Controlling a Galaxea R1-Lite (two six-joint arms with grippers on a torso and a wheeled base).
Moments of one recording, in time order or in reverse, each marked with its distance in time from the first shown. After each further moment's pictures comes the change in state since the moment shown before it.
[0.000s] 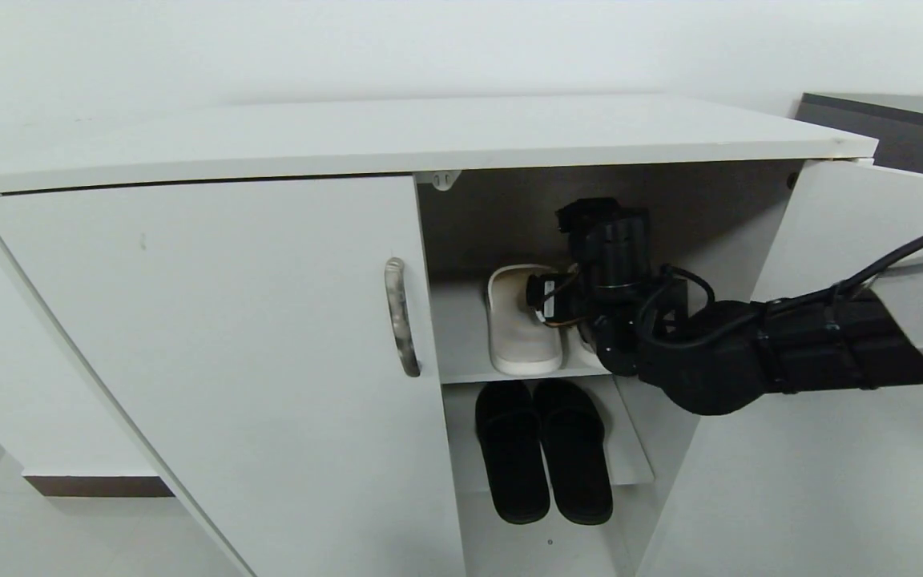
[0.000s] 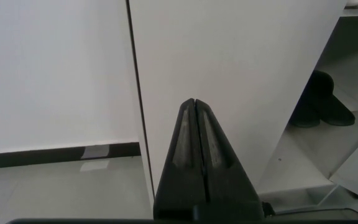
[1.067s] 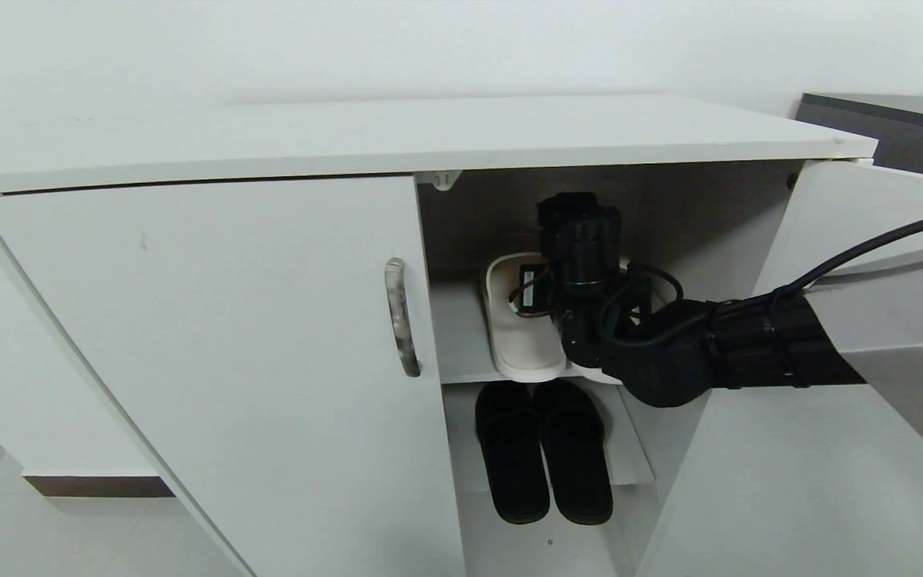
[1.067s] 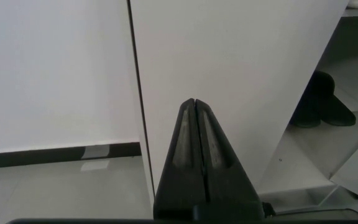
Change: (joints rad) left arm 0.000 0.000 0.000 0.000 0.000 0.001; right arm -0.005 0.116 -0.160 -0.020 -0.056 -0.011
